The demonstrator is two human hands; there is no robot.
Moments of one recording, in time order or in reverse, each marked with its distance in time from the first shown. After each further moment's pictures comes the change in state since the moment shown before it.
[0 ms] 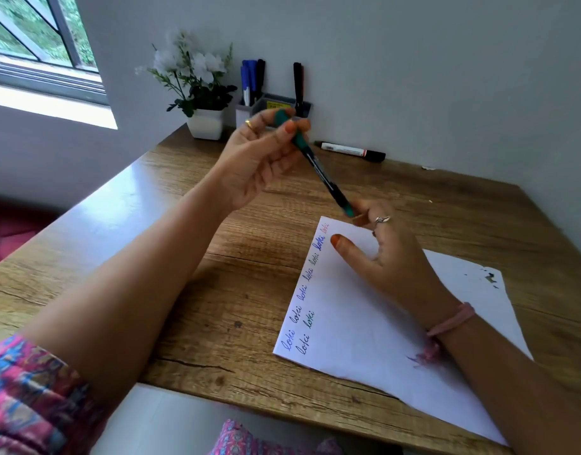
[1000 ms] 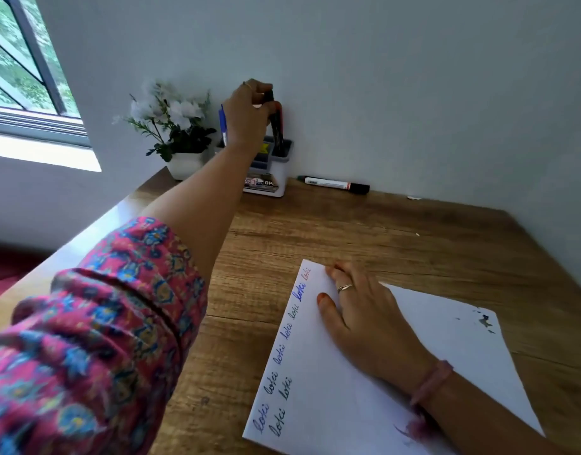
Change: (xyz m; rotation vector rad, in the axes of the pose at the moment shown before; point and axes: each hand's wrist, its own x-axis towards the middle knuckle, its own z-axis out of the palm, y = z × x) left_hand 0.170 0.009 -0.025 0.981 0.579 0.372; right_hand -0.005 0.011 0.014 -0.370 -0.257 0.172
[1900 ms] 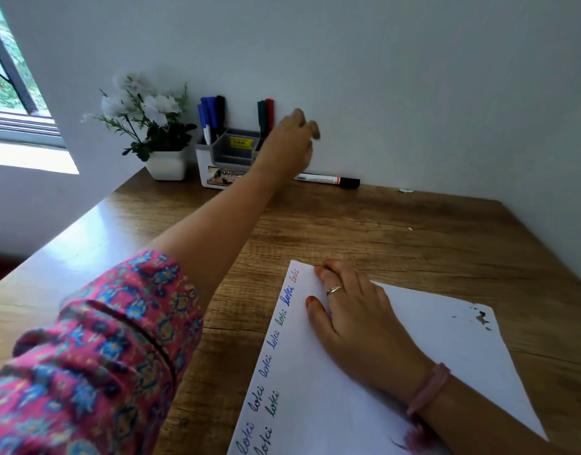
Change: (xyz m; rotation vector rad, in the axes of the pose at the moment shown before) left_hand -0.046 -0.002 0.060 0.733 -0.408 0.548; right_hand 0.000 0.000 0.001 0.001 -0.050 0.028
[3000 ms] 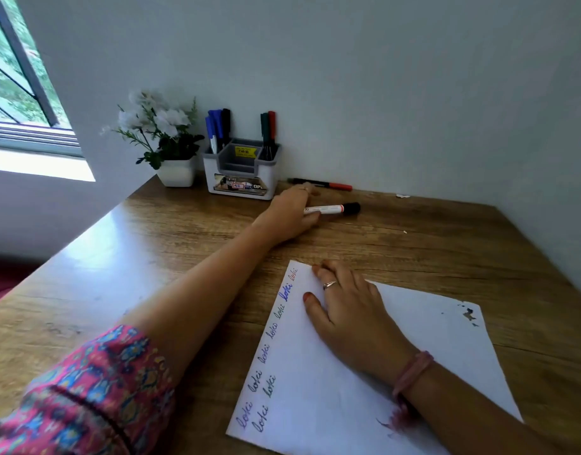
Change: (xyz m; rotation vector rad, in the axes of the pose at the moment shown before) left_hand -0.078 0.033 0.000 -0.261 -0.350 -0.183; right_hand 0.000 -0.001 -0.003 0.020 0.016 -0.009
